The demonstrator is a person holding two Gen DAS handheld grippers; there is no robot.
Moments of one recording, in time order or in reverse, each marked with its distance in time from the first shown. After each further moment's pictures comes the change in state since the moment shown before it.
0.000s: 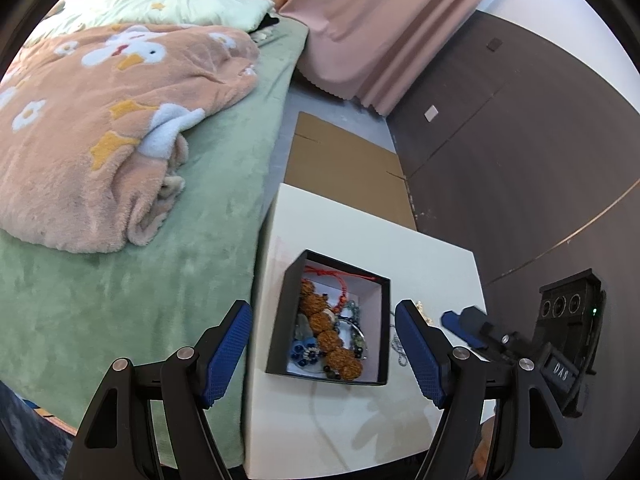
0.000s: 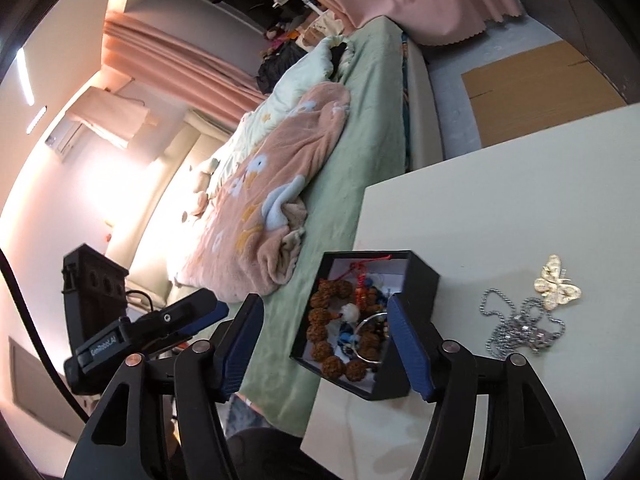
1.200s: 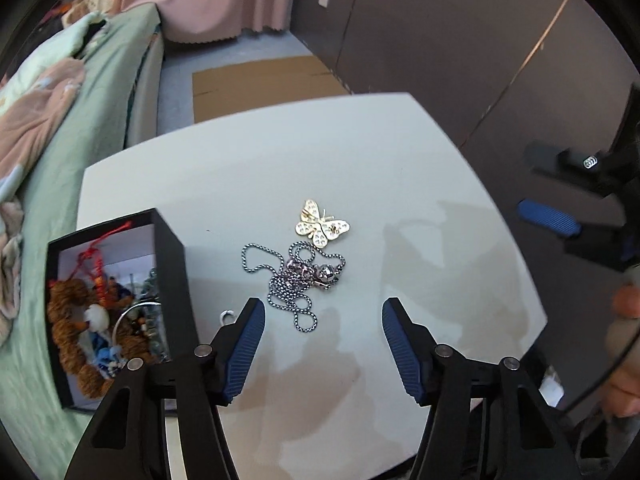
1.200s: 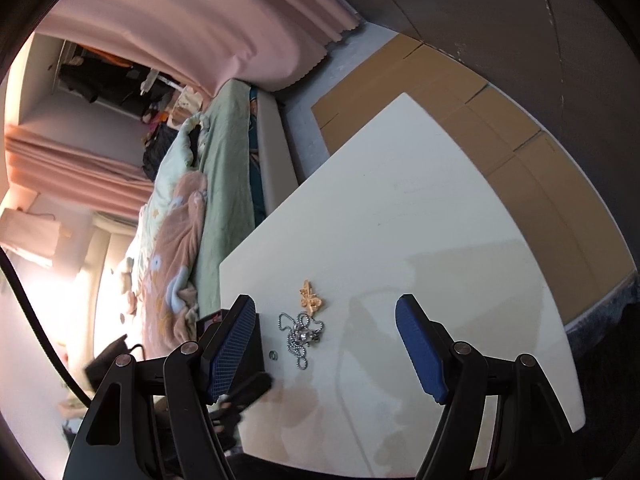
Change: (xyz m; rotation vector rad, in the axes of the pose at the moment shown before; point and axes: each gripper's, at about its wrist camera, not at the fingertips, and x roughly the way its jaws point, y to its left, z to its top) left arm 0.147 -0.154 -0.075 0.502 0.283 0.058; right arm -0.146 -0.119 0.002 0.367 -0.160 -0.292
